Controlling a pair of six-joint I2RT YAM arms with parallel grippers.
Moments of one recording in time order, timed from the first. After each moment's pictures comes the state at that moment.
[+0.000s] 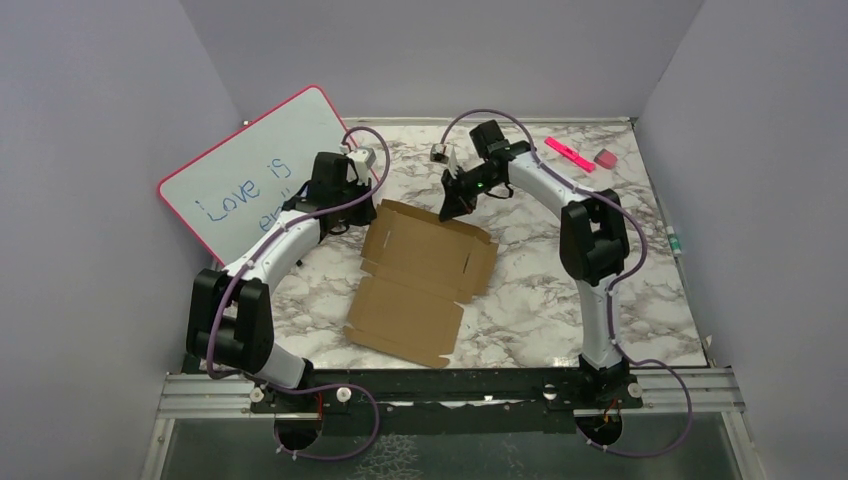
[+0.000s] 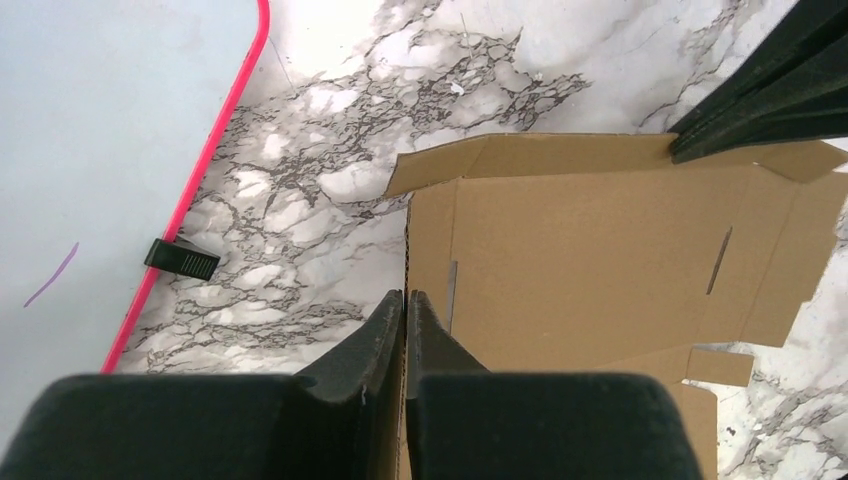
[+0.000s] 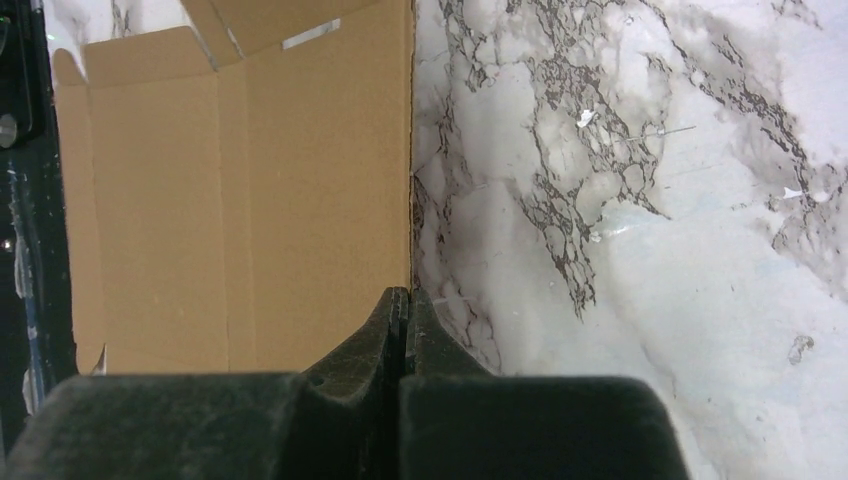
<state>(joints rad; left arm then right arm) -0.27 1.49 1.05 -0.29 0.25 -0.11 0.43 2.19 1.82 -0.74 -0.87 -0.56</state>
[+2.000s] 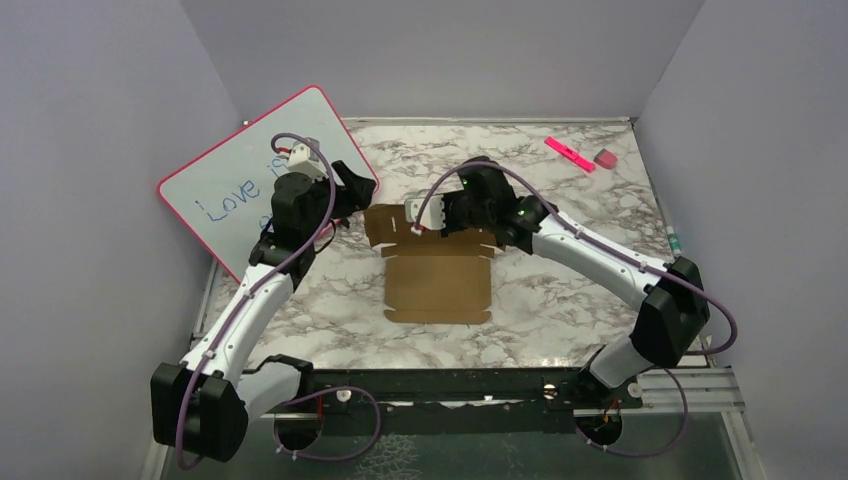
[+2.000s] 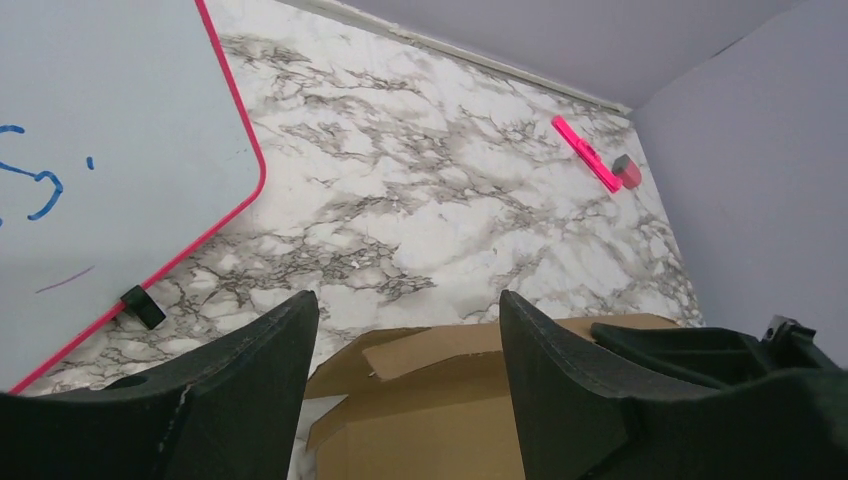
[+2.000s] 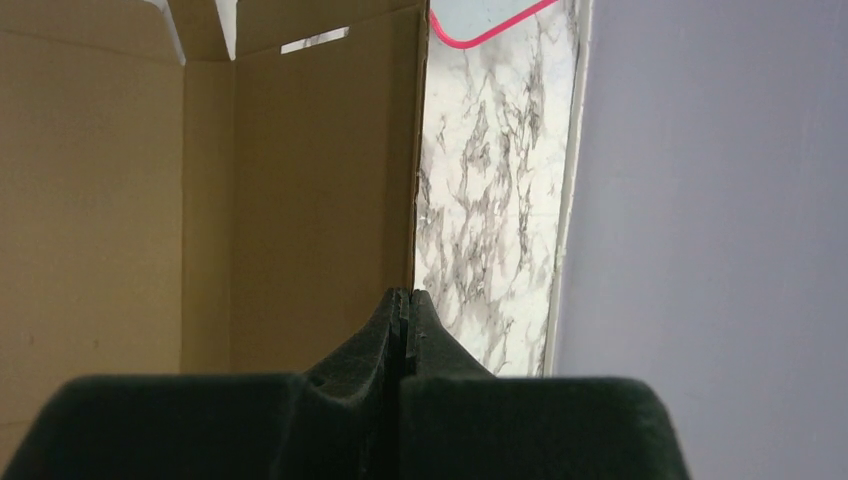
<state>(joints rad) -0.26 1.08 0.82 0.04 0.09 -0.56 0.76 1.57 1.32 -0.36 -0.16 -1.09</state>
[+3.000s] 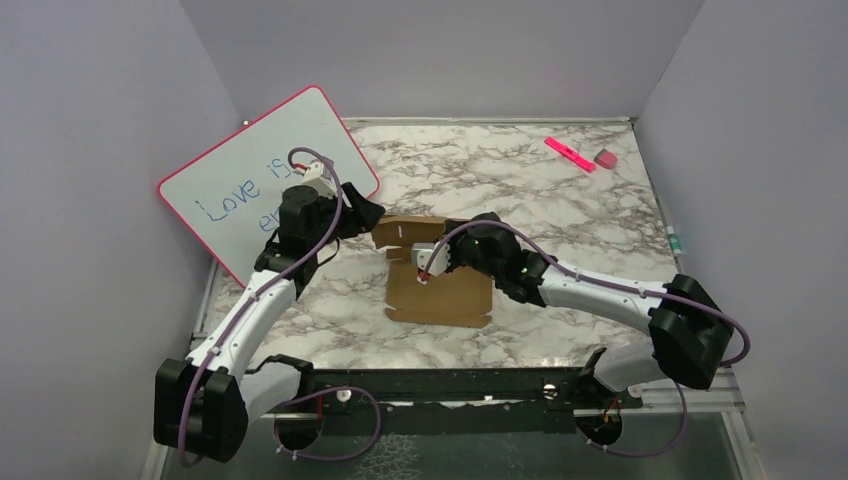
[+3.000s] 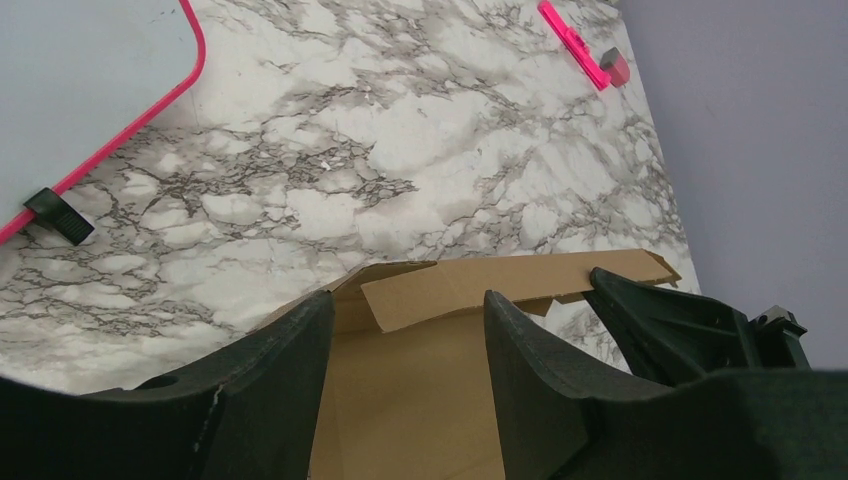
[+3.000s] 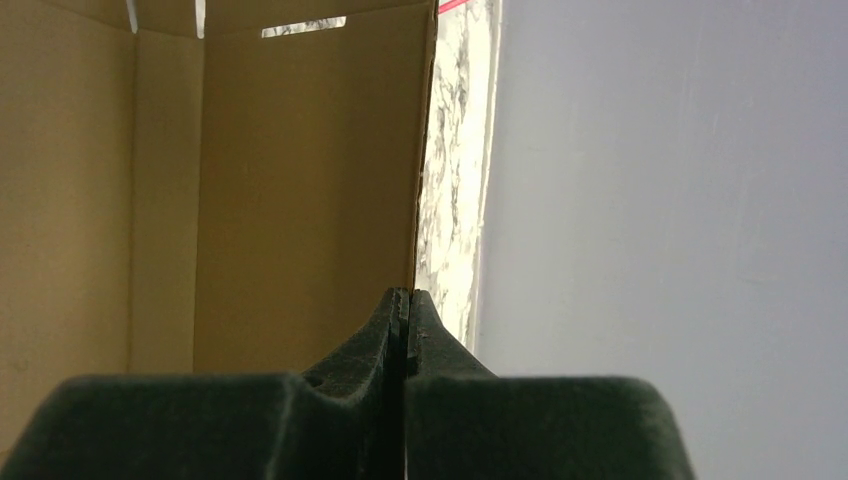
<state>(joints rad) -0.26 1.06 0.72 0.02 0.26 -0.58 0.90 1.41 0.82 0.19 0.11 -1.24</state>
